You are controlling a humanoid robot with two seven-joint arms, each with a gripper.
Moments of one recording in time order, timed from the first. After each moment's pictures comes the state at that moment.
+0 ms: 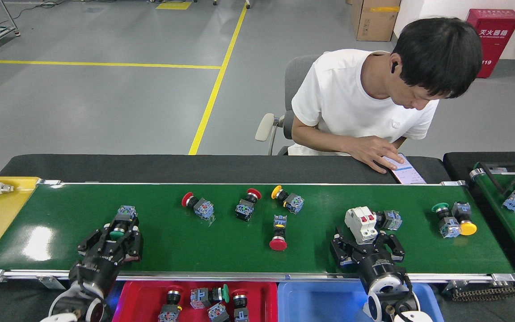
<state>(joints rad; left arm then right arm) 0.09 0.13 0.15 -1.56 -1.53 -0.41 0.04 -0.17 0.05 0.08 -1.34 1.43 0.01 0.21</state>
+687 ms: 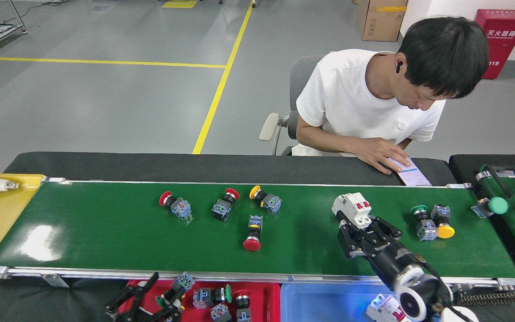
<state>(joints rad) 0.27 0.09 0.15 -1.70 -1.56 -0.45 0.10 -0.03 -0.18 0.01 -1.62 0.86 -0.53 0.35</state>
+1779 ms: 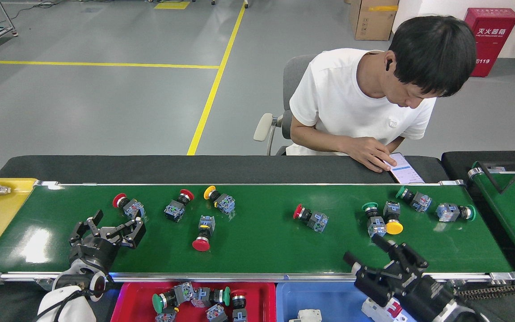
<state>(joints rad) -0.40 0.10 0.25 -0.98 -1.64 -0.30 -0.07 0.01 -0.07 -0.15 -1.70 0.96 -0.43 0.42</state>
